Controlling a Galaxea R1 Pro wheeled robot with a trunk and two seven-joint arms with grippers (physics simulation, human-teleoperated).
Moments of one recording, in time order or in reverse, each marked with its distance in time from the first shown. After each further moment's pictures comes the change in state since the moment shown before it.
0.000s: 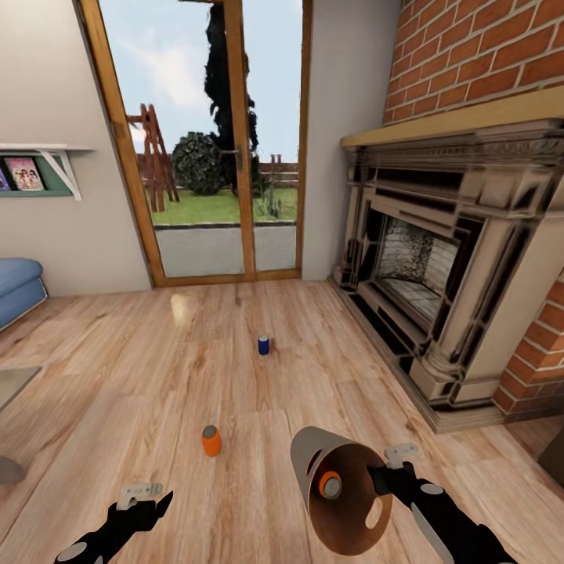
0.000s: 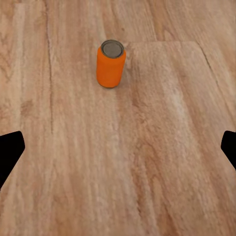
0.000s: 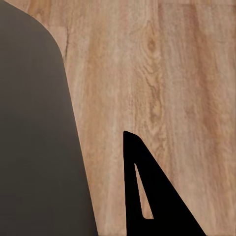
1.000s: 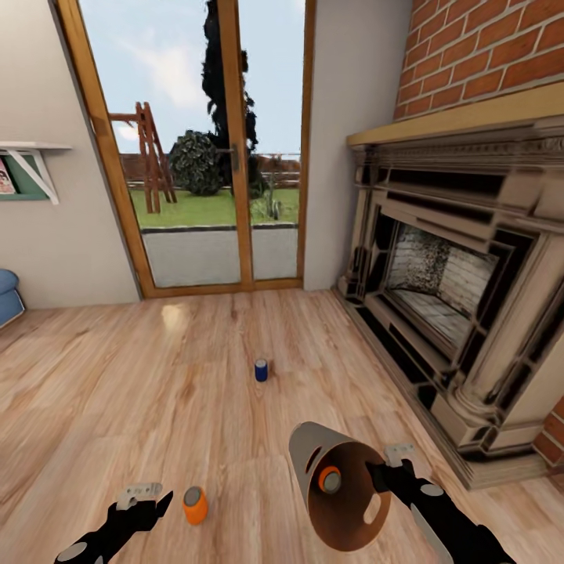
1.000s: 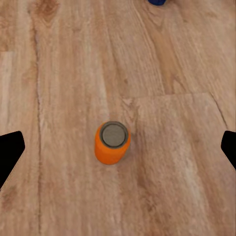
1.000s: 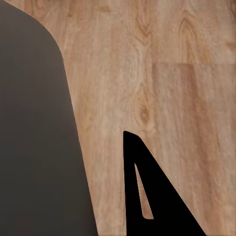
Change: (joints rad) left arm 0.000 0.000 0.000 0.000 -0.001 -0.001 0.002; right arm 0.001 0.002 0.002 0.001 -0.001 -0.044 -0.001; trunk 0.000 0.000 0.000
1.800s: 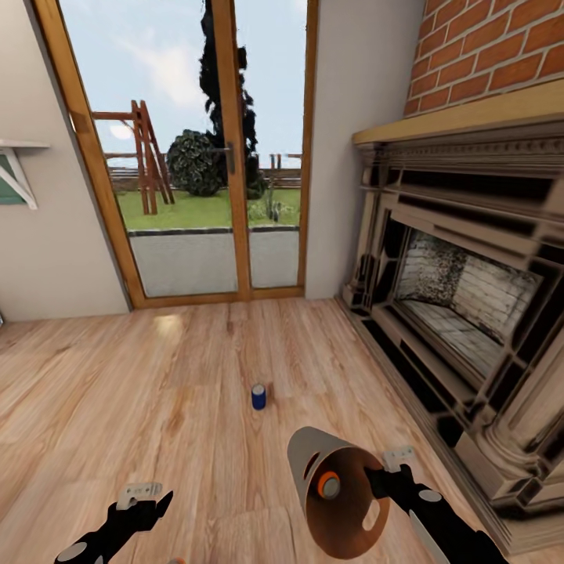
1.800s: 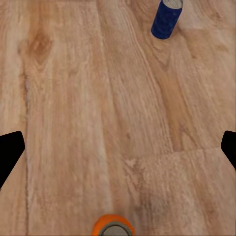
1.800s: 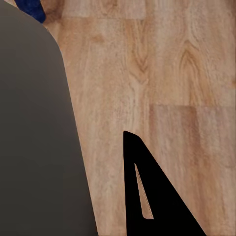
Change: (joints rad) left arm 0.000 0.000 0.000 0.000 0.001 -0.001 0.000; right arm 0.015 0.009 0.004 0.001 0.007 -0.002 -0.006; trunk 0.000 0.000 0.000
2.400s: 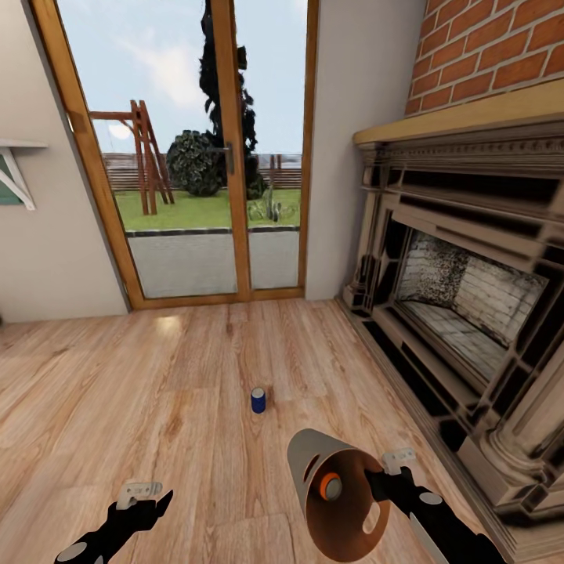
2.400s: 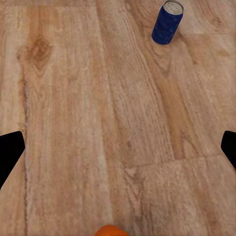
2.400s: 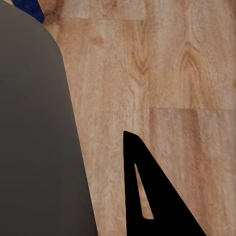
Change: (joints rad) left arm 0.000 0.000 0.001 0.000 0.000 -0.006 0.000; right arm 0.008 0.000 0.000 0.000 -0.002 -0.002 0.000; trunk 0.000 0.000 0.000
